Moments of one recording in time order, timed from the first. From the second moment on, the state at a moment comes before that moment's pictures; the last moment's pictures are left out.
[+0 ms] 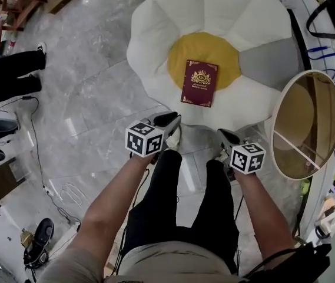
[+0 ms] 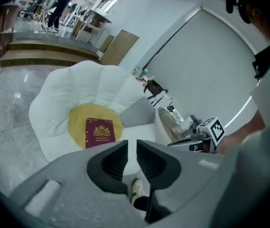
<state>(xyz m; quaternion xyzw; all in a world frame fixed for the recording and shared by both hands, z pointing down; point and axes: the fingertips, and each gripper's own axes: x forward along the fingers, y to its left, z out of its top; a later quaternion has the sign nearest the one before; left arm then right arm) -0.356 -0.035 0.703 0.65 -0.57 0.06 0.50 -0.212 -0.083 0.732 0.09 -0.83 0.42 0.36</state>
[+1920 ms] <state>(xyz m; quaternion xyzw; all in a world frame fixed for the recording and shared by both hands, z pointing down) -0.202 0.012 0.279 0.77 -0.55 0.02 0.33 -0.146 -0.034 0.292 -0.04 -0.95 0.14 0.27</state>
